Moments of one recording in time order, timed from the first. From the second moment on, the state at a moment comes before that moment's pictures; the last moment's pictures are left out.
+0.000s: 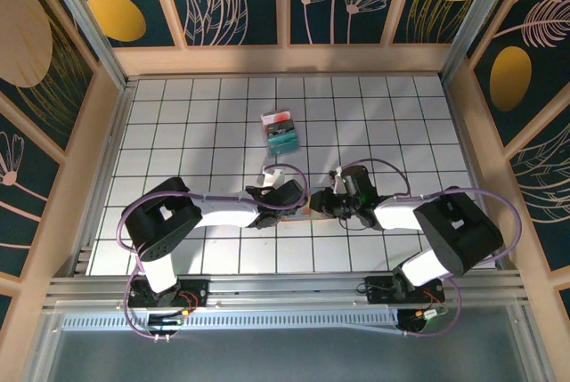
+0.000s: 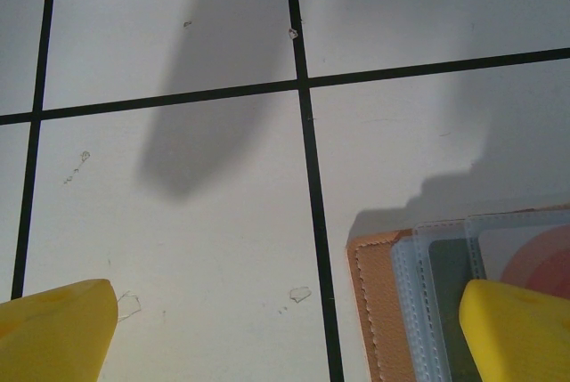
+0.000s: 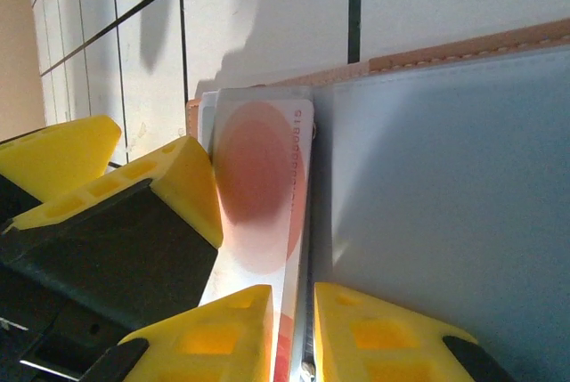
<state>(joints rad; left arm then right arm) -1.02 1.80 0.91 -0.23 -0.58 -0.80 0.56 1.49 0.40 0.33 -0.50 0.86</state>
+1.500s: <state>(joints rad) -1.02 1.80 0.91 -0.23 -0.58 -0.82 0.51 1.45 0.35 0.41 -0.54 0.89</state>
